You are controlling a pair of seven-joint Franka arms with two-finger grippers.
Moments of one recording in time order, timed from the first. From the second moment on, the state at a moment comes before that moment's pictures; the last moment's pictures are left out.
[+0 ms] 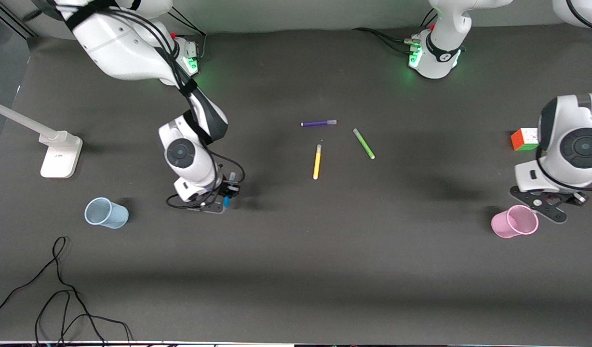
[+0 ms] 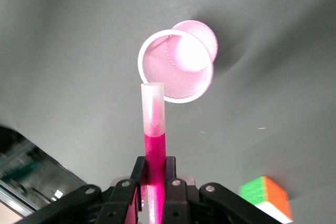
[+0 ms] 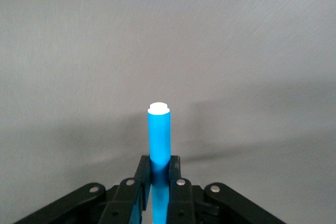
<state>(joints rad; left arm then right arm) 0.02 0.28 0.09 -1.91 0.56 2.20 0.71 0.22 0.46 0.18 -1.97 -0.17 2.45 0.70</state>
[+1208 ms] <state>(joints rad) -0.04 0.47 0.09 -1.84 0.96 2.15 0.75 0.21 0.23 -0.08 -1.93 -0.76 2.30 0.69</state>
